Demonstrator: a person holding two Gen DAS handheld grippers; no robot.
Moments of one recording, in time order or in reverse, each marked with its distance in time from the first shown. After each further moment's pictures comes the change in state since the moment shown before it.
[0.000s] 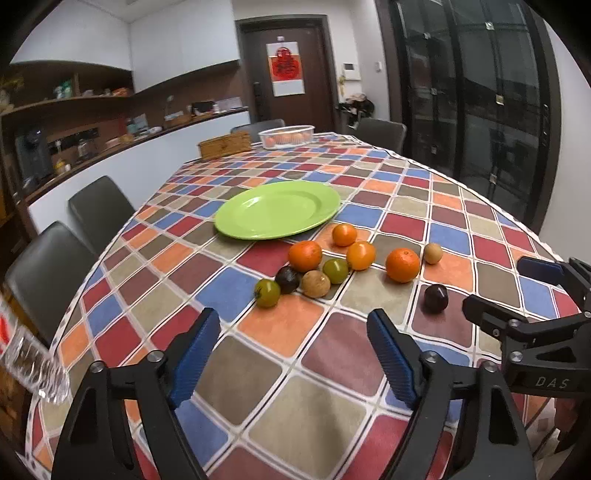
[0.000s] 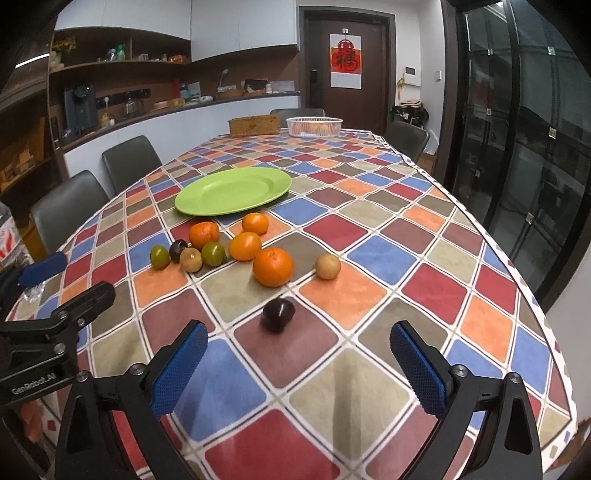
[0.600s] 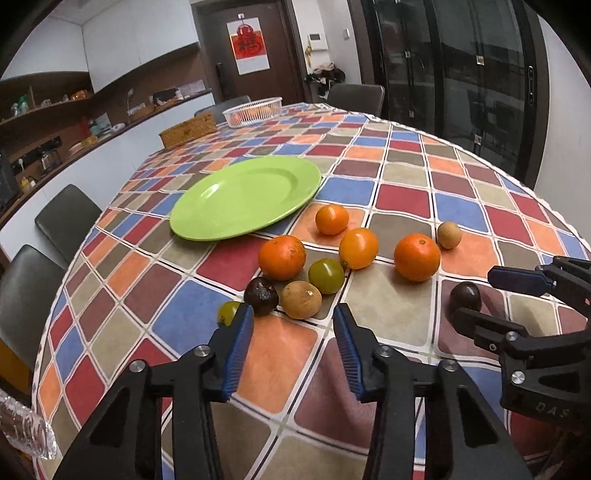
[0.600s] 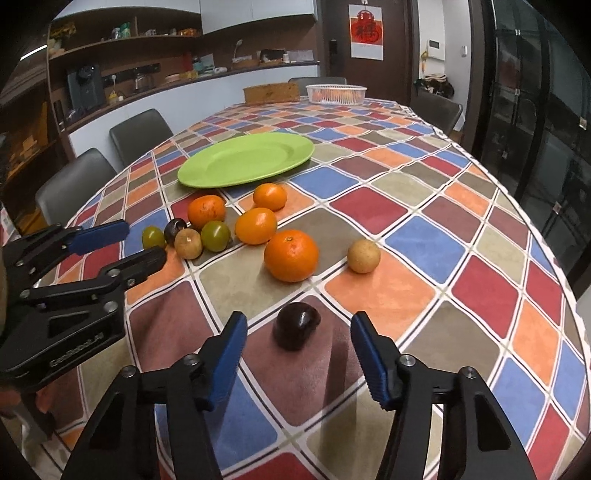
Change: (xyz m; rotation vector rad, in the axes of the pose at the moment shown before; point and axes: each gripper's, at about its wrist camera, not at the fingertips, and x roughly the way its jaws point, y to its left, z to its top) left arm 0.075 -0.008 0.017 0.111 0.103 -0.065; right arm 0.058 0.006 0.007 -0.013 0.131 0.088
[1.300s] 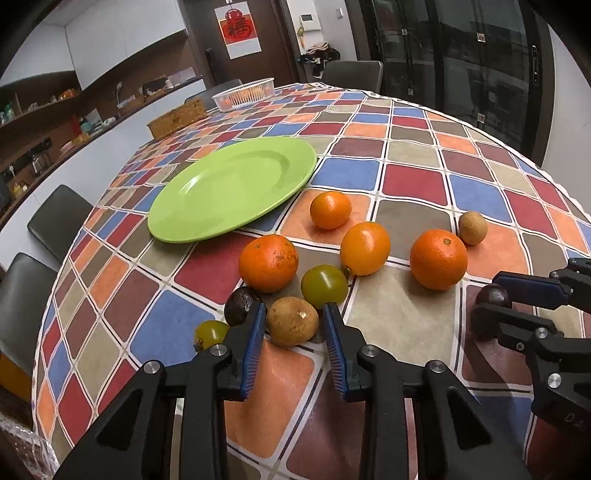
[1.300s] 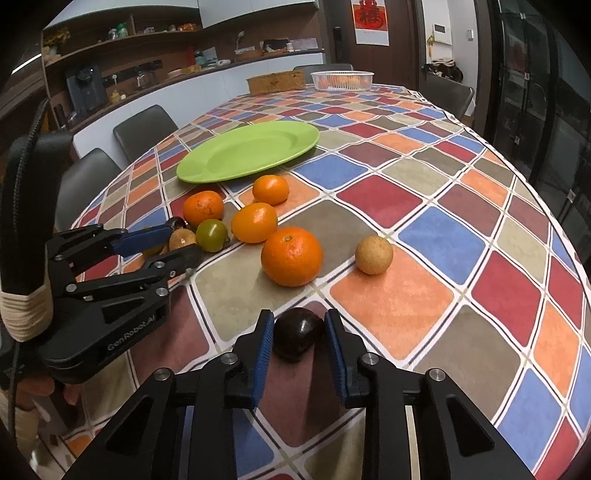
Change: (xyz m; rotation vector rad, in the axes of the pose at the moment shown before) left arm 0.039 -0.008 0.014 0.045 0.072 0.021; right arm 0.017 -0.009 0.010 0.026 0.039 0.063
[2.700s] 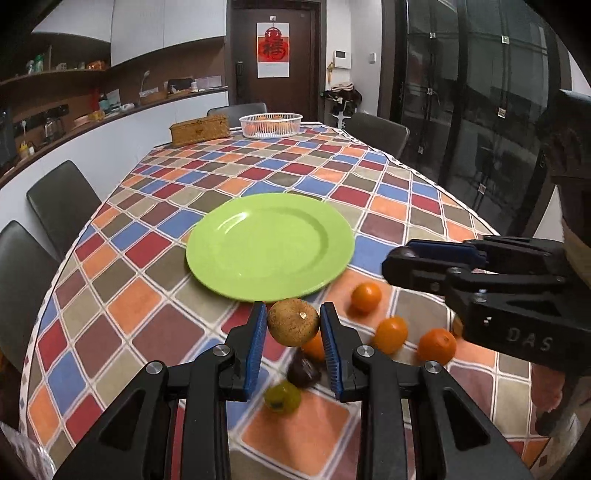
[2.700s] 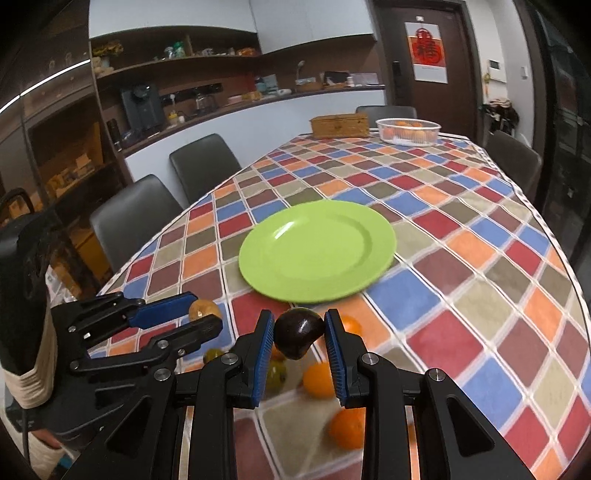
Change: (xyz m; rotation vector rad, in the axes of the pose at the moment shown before) left arm -0.034 0.077 0.043 -0.204 -0.111 -0.108; right arm 0.008 0.037 0.116 -0.134 -0.112 0.205
